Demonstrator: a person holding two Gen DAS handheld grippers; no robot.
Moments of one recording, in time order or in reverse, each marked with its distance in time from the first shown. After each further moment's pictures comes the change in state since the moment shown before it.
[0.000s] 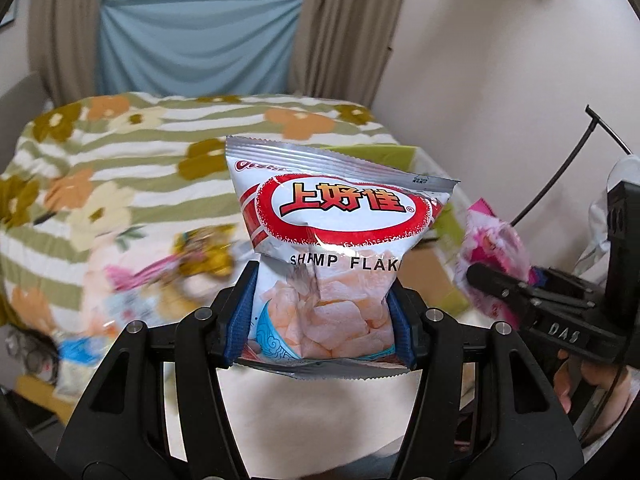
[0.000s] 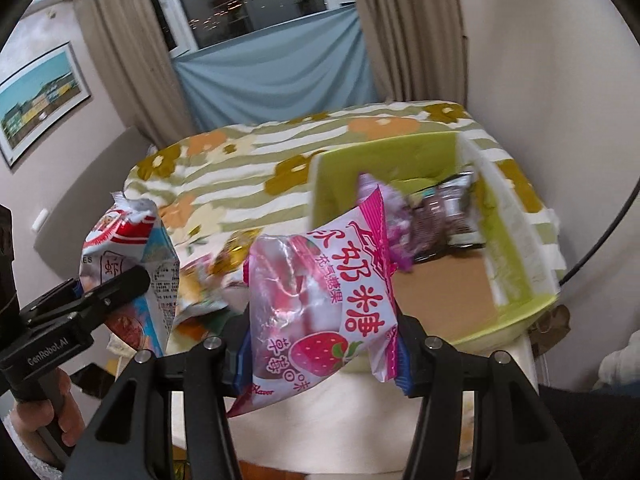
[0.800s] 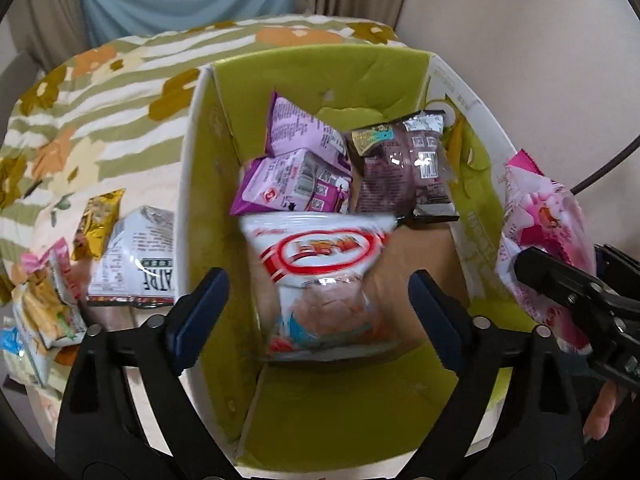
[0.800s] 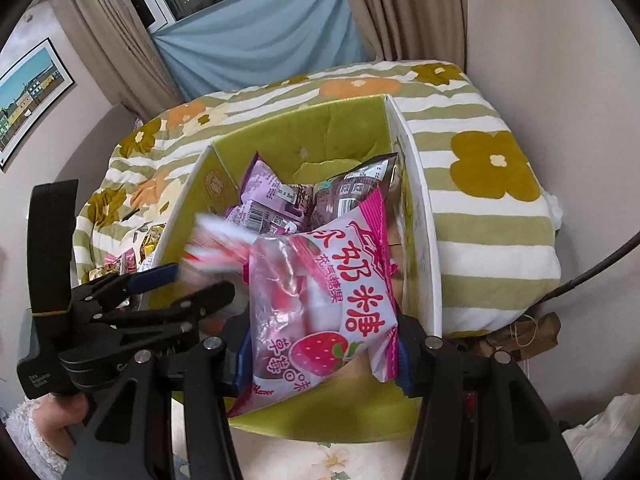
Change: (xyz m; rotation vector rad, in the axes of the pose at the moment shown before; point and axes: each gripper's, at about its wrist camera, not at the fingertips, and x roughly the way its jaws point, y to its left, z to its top) left arm 0.182 -0.106 0.009 -0.031 0.278 0.157; right arm 0.064 -0.155 0.045 -0.022 0.175 0.067
